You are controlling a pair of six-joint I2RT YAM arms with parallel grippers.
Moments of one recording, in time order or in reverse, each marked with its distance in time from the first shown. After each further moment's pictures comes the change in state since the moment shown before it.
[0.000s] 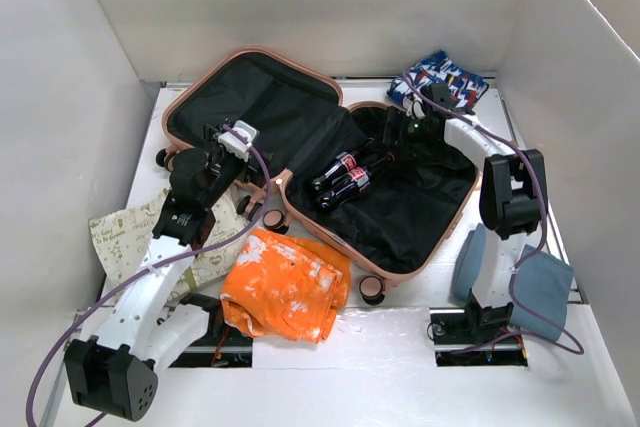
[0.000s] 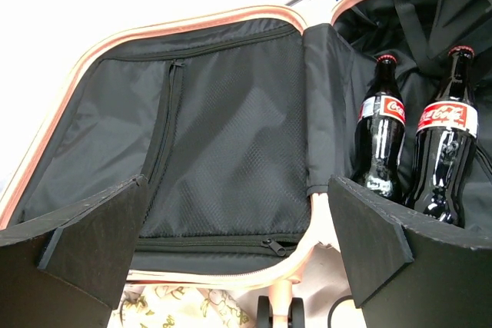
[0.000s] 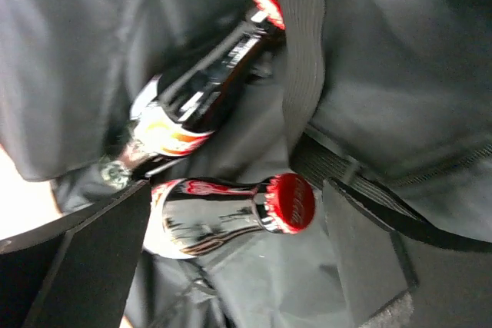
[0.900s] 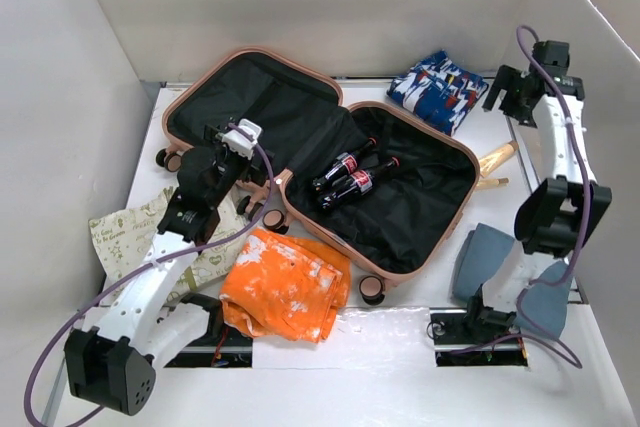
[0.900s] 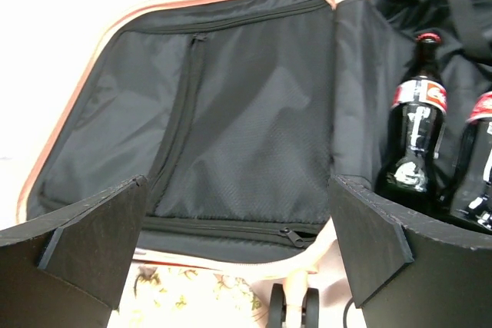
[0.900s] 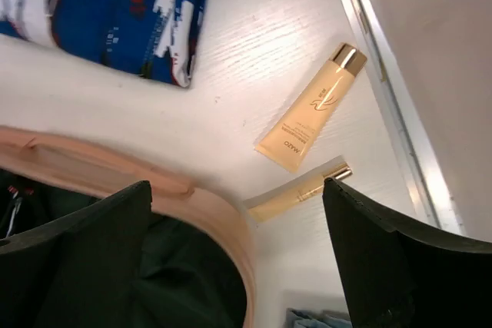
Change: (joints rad) left arm -0.027 0.034 0.001 -0.014 -0.114 0.026; right arm -0.391 -0.219 0.320 -0.370 0.560 -0.276
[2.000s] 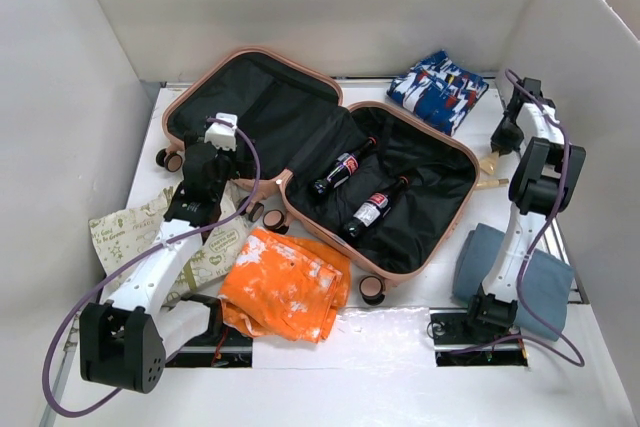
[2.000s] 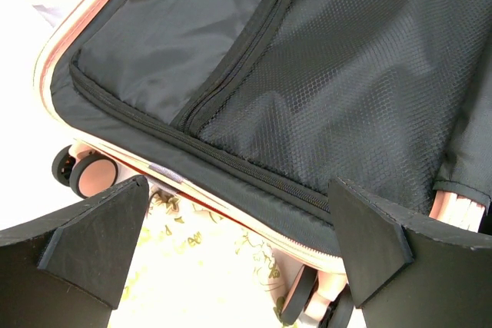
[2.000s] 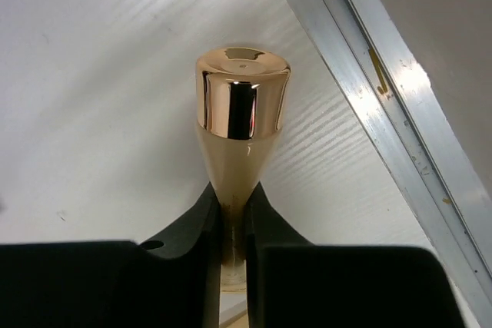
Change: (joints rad) left arm 0.082 0.120 -0.043 0.032 -0.280 -0.182; right arm -0.079 0.512 0.068 0.065 0.131 0.113
